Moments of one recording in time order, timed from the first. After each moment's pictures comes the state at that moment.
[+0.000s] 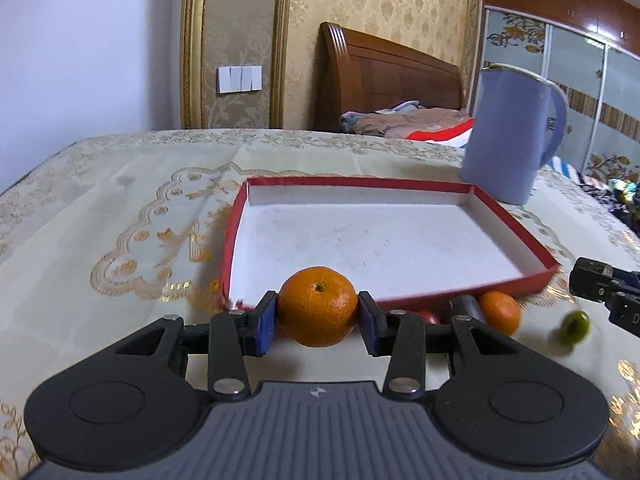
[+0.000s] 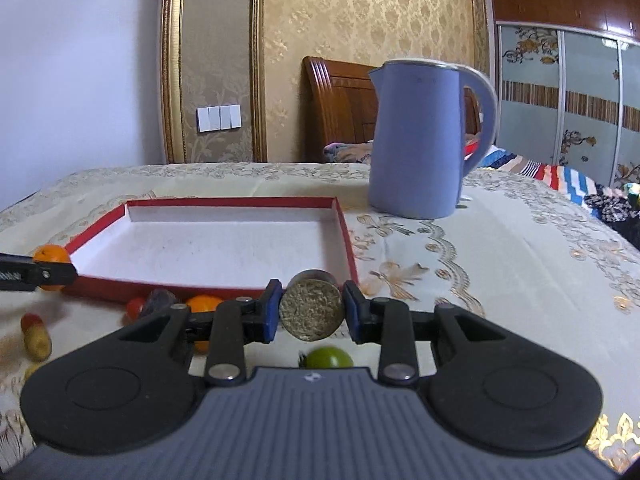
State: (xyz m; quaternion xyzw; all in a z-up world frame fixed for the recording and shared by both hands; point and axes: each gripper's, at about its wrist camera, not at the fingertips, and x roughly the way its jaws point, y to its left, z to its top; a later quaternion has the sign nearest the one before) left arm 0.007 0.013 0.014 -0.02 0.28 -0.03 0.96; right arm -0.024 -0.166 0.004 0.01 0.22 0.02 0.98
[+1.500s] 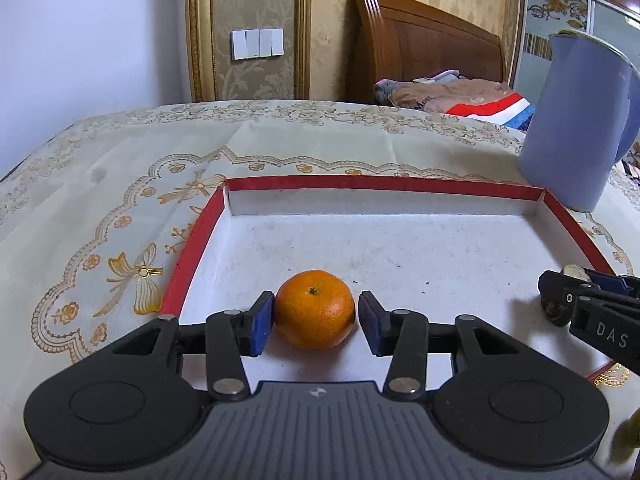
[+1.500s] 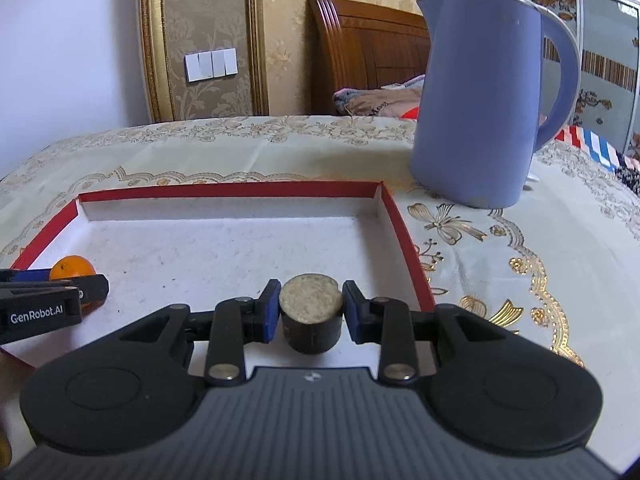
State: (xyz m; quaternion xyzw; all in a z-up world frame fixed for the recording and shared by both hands) left arm 0.116 -0.009 -0.006 -0.02 0.33 0.02 0.94; right arm 0.106 -0.136 -0.016 0.01 0.30 0.02 0.95
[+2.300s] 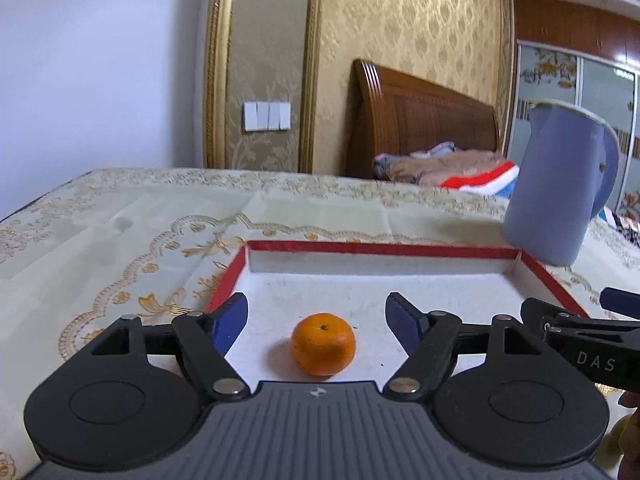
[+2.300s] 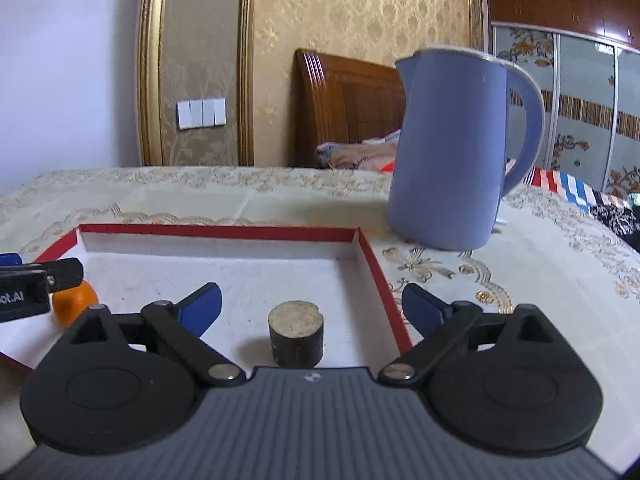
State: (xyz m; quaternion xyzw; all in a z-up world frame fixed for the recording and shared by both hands) left arm 0.067 0.000 0.011 -0.04 0.21 0.03 0.98; right arm 0.072 -0.134 -0.008 0.00 0.21 -0.01 0.98
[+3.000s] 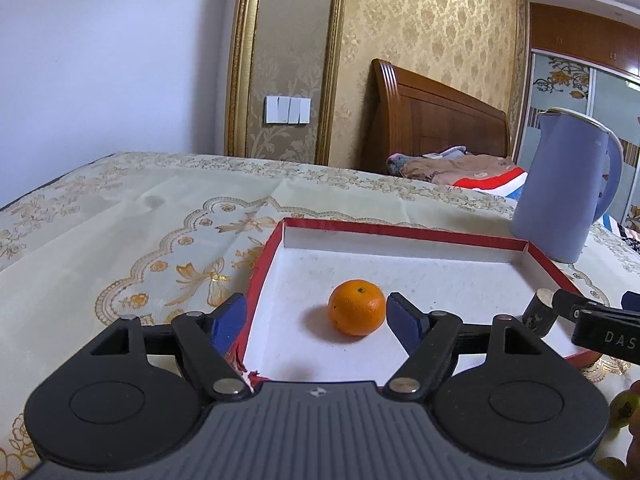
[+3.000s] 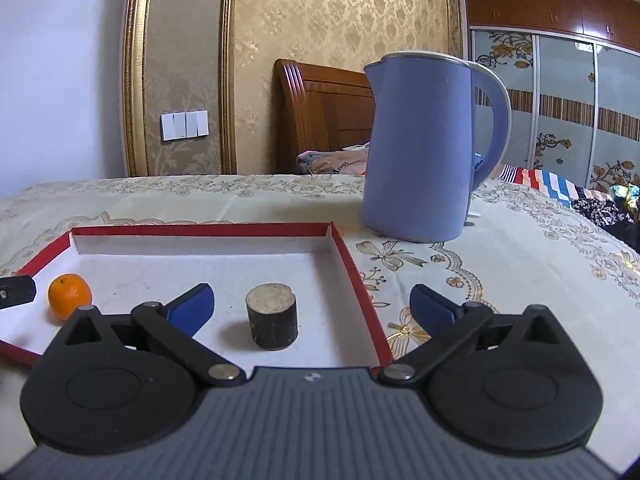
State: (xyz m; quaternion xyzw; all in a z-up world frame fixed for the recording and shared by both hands) left arm 0.039 0.020 0.005 -0.06 0.22 0.04 0.97; right arm 0.051 -0.143 -0.014 0.01 0.20 -0.04 0.98
